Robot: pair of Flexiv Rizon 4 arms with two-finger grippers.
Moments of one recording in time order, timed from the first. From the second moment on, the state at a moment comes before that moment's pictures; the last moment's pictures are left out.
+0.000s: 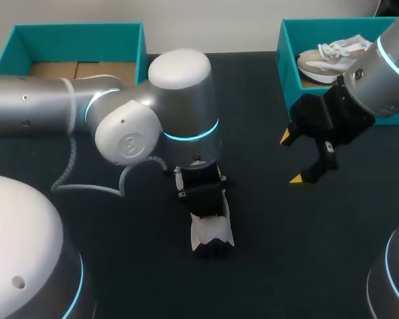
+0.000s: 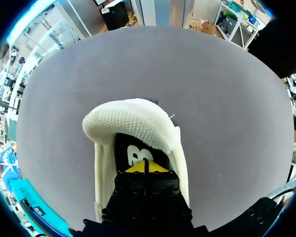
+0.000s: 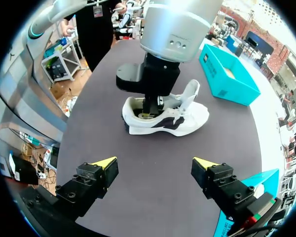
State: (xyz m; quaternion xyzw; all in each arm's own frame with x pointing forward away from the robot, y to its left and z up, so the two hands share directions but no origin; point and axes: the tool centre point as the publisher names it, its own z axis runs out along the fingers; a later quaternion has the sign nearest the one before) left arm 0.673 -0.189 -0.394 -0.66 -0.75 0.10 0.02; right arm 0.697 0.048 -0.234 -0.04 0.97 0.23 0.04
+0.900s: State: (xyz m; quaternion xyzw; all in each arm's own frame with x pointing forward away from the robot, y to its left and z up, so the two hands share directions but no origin) left arm 0.646 -0.205 -0.398 -0.69 -0.71 0.12 0.03; right arm 0.697 0.048 -0.234 -0.04 0.97 0.23 0.04
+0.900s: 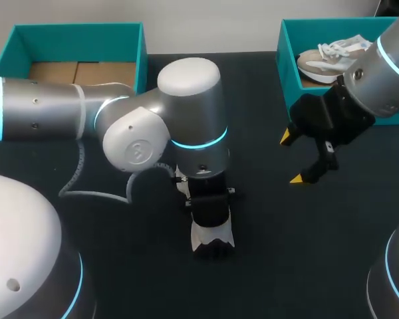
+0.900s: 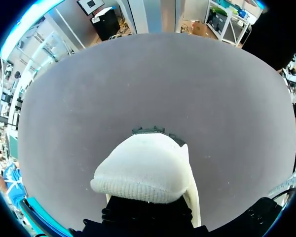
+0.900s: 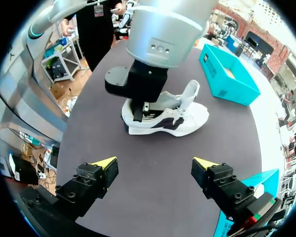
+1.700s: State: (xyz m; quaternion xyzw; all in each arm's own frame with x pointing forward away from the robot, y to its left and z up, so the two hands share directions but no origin) left arm 0.673 -0.194 -0.395 -0.69 -0.72 0.09 0.01; right arm 0.697 0.048 -0.234 -0.04 0.97 0.23 0.04
